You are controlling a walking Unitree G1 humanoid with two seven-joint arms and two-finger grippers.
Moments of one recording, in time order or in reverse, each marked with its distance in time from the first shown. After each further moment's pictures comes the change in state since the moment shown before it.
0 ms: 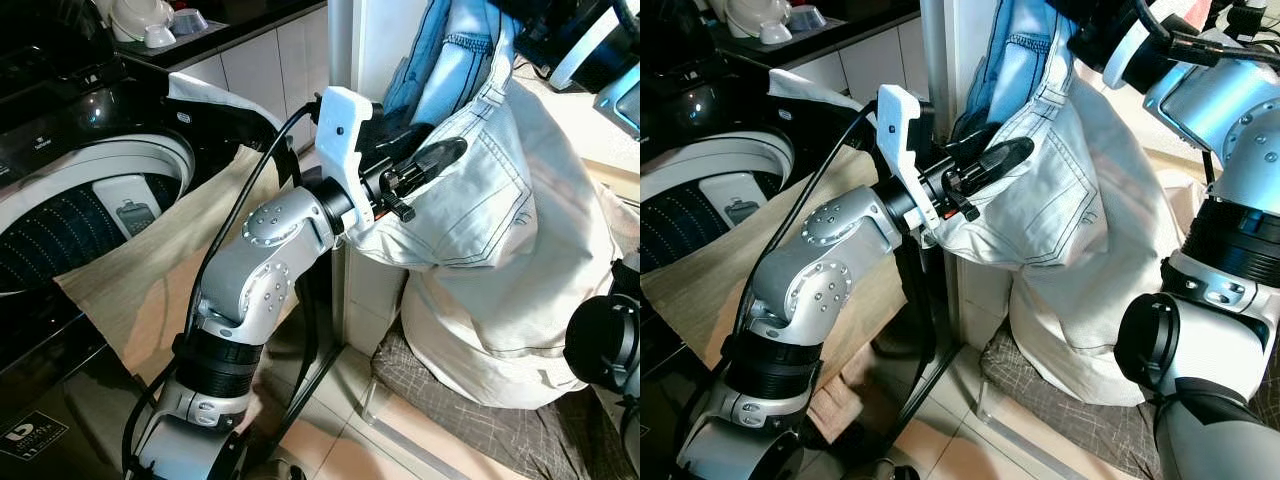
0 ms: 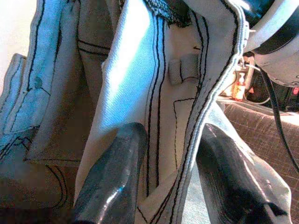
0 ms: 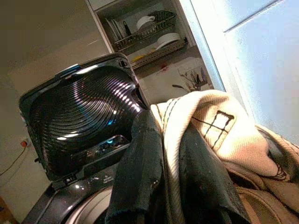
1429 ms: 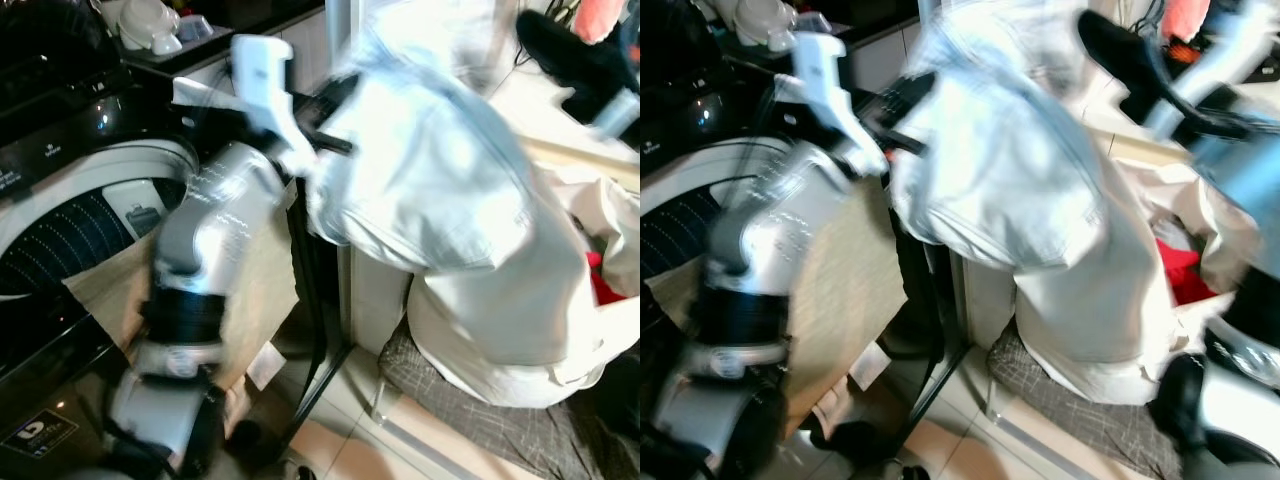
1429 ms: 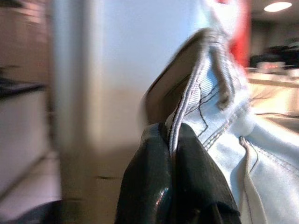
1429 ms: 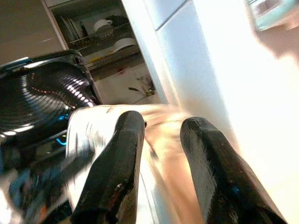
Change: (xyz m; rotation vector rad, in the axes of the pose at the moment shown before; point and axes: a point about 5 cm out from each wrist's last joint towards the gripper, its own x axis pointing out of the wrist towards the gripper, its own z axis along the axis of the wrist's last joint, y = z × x) left arm -0.030 0.085 0.046 0.089 -0.063 0.405; right arm -0.068 -0.017 -0.010 -0.168 -0.012 -0.195
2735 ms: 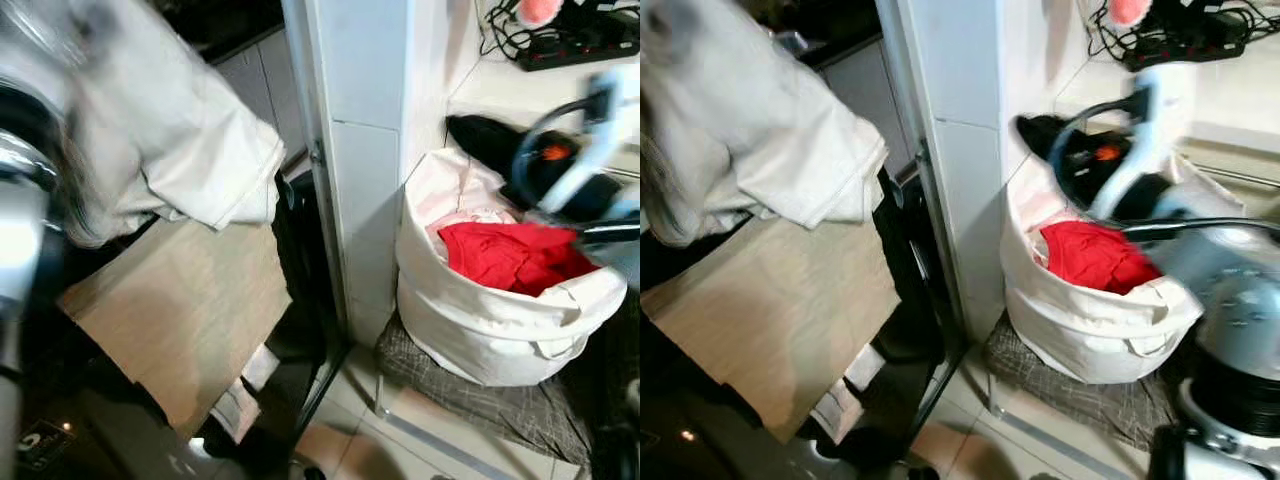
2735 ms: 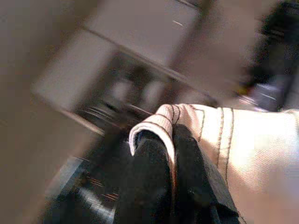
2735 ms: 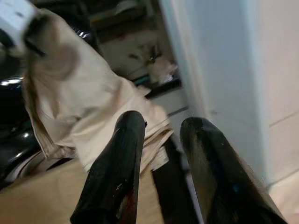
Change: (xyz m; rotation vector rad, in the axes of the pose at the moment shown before) left arm -0.028 0.155 0.112 1.342 0.442 0.846; right arm 0.003 0.037 -0.070 -0.055 0.195 0.081
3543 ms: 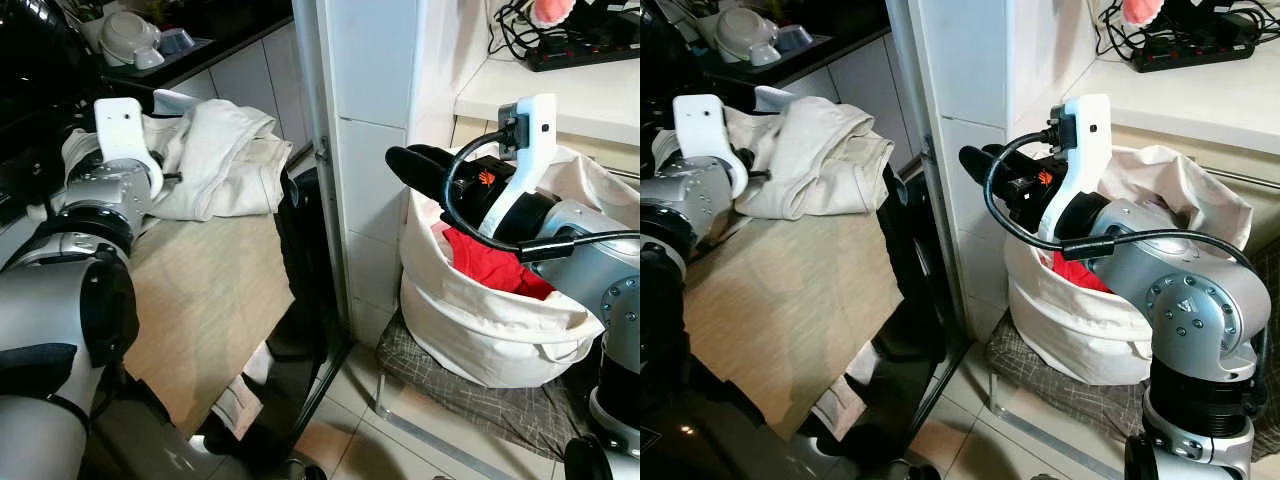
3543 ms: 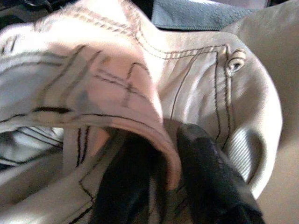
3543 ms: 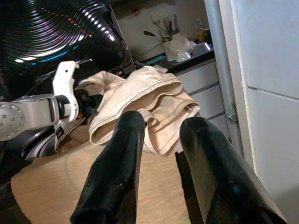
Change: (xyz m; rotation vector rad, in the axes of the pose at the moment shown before) left arm -0.046 -0.127 -0.072 -0.949 0.530 -0.310; right arm 0.018 0.019 -0.023 0.026 0.071 0.034
